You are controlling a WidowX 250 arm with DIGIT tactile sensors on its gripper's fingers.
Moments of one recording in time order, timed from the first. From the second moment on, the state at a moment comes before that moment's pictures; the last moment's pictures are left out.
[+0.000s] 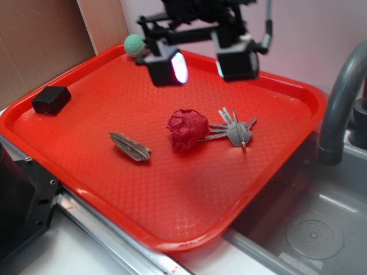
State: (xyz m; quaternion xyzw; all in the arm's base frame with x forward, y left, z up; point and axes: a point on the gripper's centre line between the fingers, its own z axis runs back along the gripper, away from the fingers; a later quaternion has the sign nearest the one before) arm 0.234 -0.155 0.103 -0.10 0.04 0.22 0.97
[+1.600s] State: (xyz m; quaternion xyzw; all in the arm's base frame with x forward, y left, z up) arm 0.250 -0.139 0.097 0.02 0.06 0.14 0.99
